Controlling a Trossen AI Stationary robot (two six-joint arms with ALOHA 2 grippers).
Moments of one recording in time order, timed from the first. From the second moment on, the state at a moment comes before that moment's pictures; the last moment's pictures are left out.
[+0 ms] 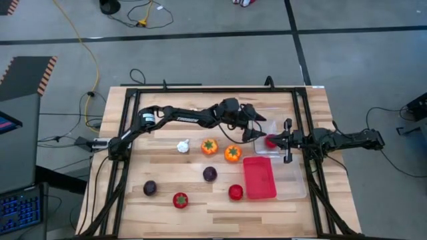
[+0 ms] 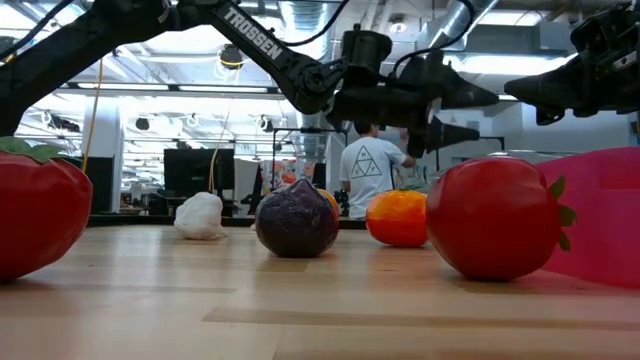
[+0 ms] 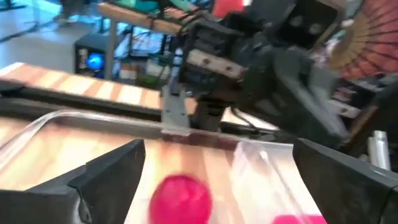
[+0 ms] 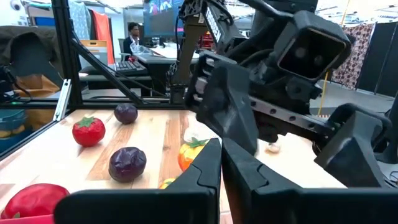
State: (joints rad) left arm 0.24 2.33 1.72 0.50 0.45 -0.23; right arm 0.11 0.01 0.01 0.04 0.23 -0.05
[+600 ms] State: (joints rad) left arm 0.27 2.01 1.72 -0.10 0.26 0.24; right arm 0.11 0.01 0.01 0.04 0.23 -0.05
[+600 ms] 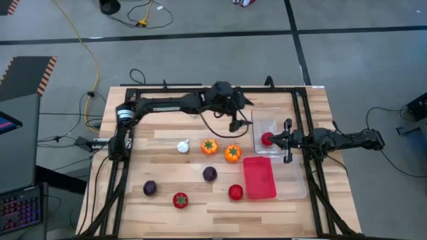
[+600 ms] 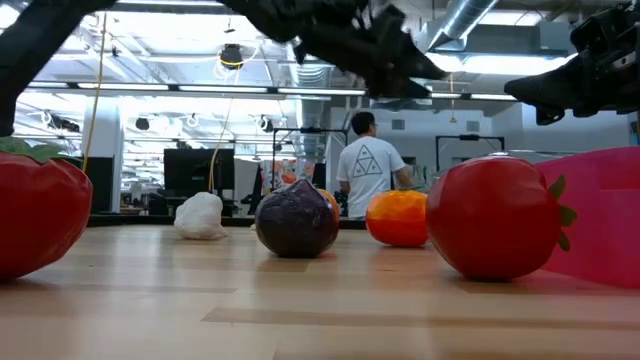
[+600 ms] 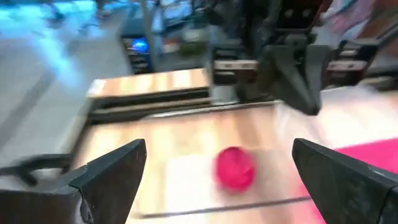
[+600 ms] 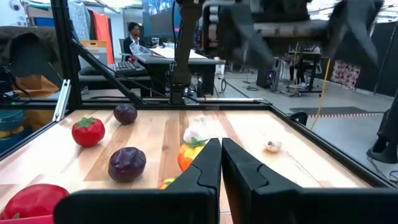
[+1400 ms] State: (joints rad) left arm 0.27 1.77 1.69 -1.29 0.09 0.04; right arm 0.12 0.01 0.01 0.04 0.23 -0.05
